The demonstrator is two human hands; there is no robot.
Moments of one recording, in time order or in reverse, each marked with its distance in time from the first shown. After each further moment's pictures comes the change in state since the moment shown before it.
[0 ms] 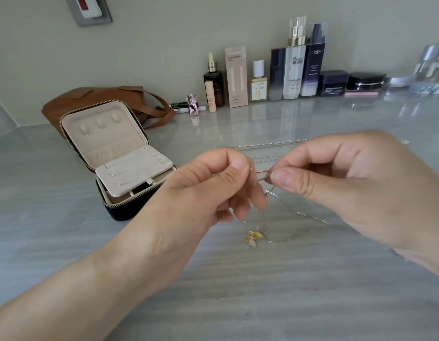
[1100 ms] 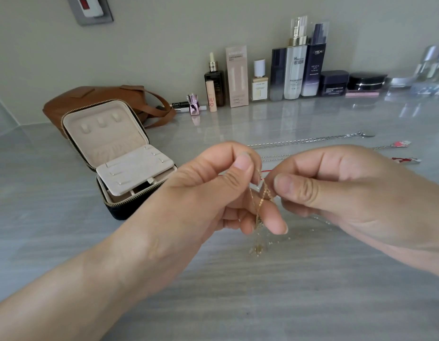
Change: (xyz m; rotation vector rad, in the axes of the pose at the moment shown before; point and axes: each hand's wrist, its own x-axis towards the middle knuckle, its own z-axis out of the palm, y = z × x) left_hand -0.005 0.006 0.002 -0.086 -0.136 0.000; right_hand 0.002 0.012 -0.001 0.358 -0.323 0.135
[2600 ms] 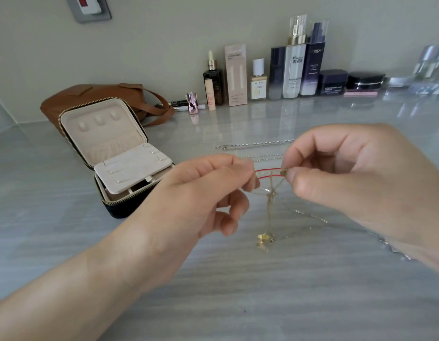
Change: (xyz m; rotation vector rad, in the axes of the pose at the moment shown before) left_hand 0.003 0.000 0.002 0.048 0.164 -0.069; right_hand -0.004 -0.012 0.004 -0.312 0.355 -0.098
